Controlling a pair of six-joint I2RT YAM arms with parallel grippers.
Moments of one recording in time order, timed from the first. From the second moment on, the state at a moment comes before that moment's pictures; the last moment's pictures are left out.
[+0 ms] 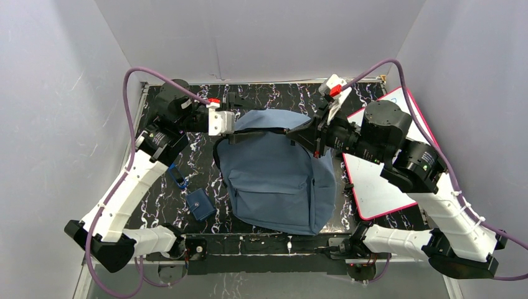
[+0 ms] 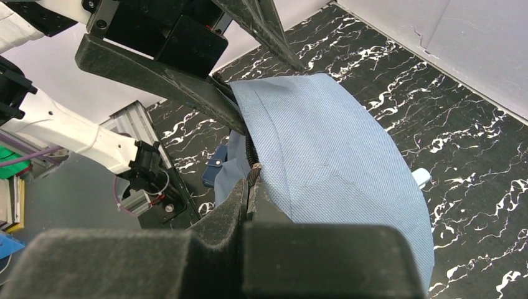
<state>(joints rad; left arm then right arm) -0.57 1.20 1.44 -0.29 0.99 0.64 0.94 1.04 1.62 -0.73 -0.14 0.17</state>
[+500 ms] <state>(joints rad) -0.57 1.23 1.44 -0.31 1.05 0.62 0.94 0.99 1.54 -0.68 -0.10 0.19</state>
